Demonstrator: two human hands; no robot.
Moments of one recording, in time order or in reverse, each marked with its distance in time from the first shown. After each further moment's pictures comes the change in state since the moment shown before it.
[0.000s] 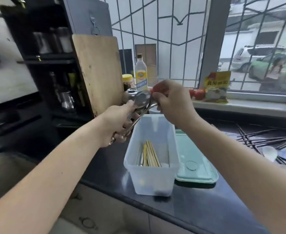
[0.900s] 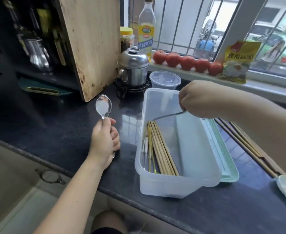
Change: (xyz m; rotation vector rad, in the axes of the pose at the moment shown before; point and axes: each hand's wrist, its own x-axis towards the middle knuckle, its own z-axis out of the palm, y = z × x) left_hand 0.103 -0.191 -0.016 -0.602 0.313 0.090; right_hand 0.026 0.032 0.036 -0.771 -0.741 0.370
